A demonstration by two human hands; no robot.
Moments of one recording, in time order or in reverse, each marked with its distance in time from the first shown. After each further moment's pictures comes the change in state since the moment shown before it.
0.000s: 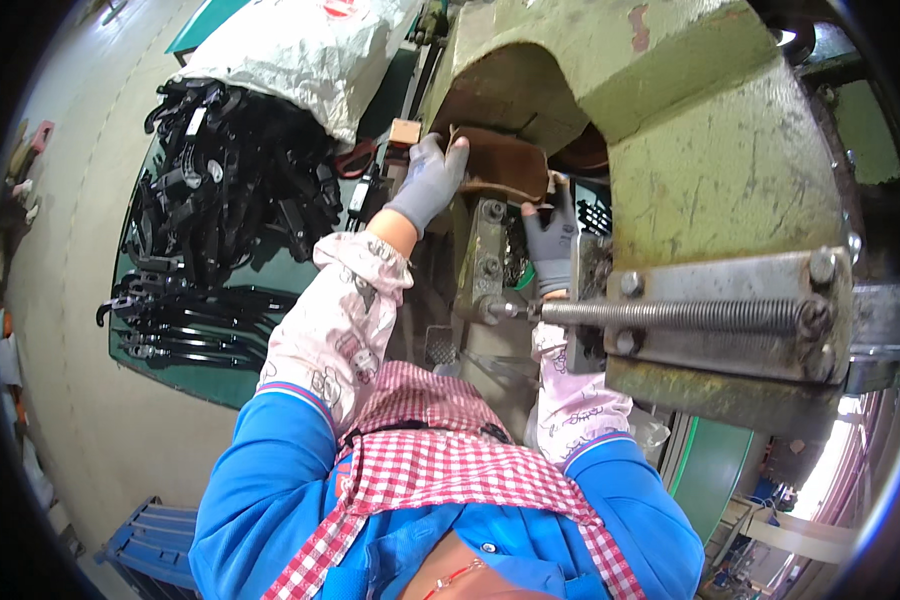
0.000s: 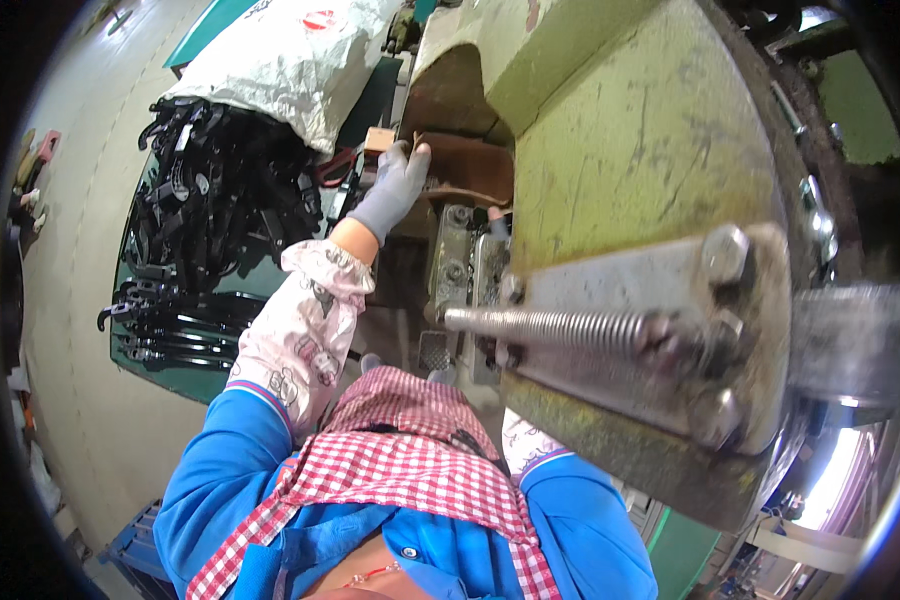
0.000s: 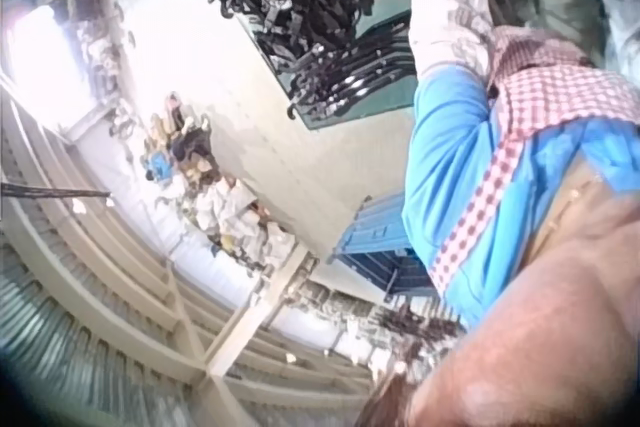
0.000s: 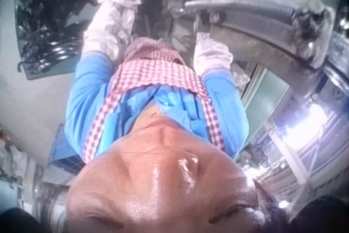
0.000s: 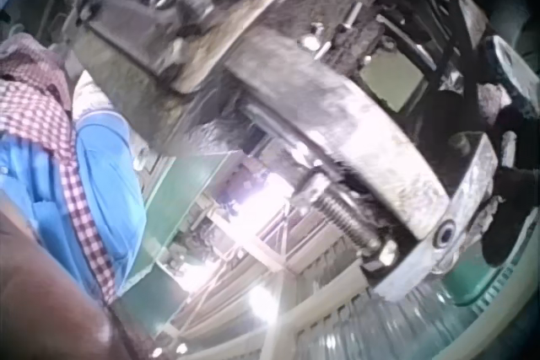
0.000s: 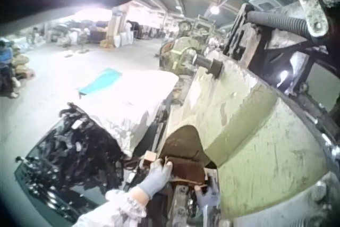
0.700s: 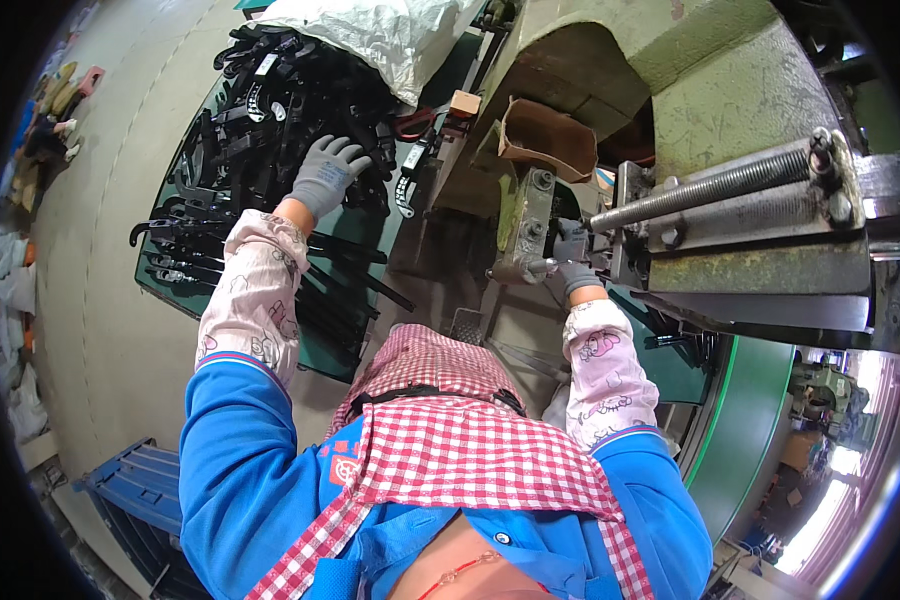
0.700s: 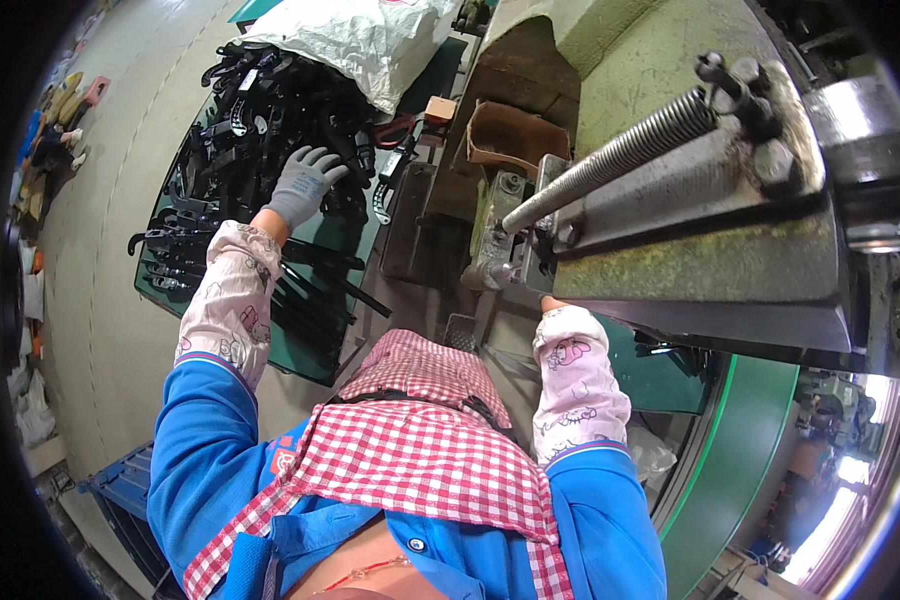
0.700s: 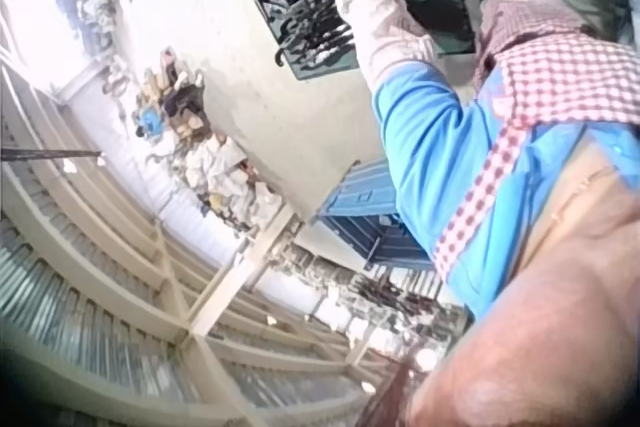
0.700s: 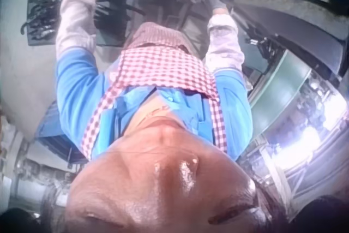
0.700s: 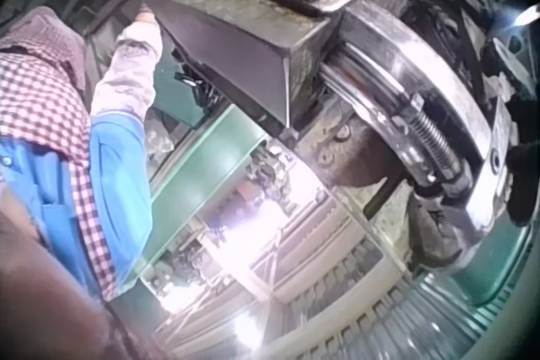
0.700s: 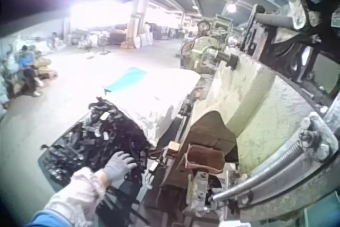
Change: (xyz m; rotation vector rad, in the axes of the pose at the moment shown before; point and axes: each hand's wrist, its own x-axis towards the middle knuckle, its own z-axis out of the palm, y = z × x) left_hand -0.075 -0.114 -0.212 1.386 -0.166 0.569; right_hand -0.070 0.122 -0.009 -0.774 -0.348 0.047
